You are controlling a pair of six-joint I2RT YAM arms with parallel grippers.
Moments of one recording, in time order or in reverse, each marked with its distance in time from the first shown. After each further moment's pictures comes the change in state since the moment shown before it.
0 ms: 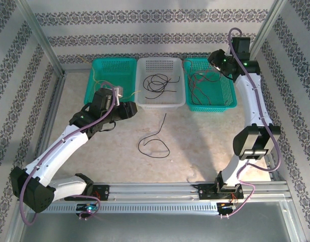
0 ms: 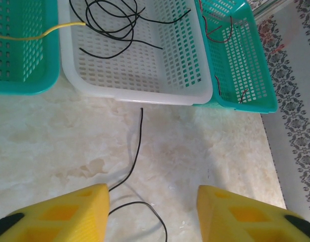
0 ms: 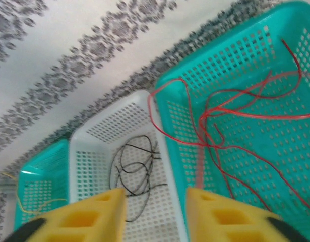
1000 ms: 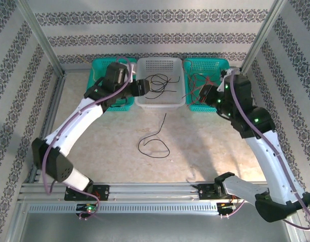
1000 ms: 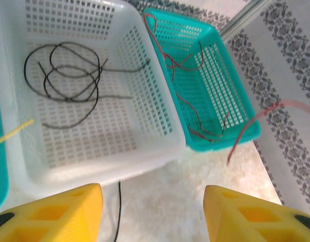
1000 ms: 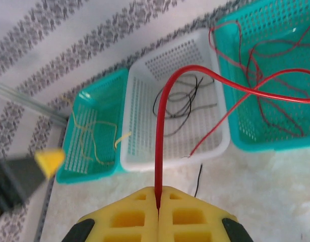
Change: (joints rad) left arm 0.014 0.325 0.383 0.002 0.057 0.158; right arm 0.386 -0.665 -0.394 -0.108 0.222 0.062
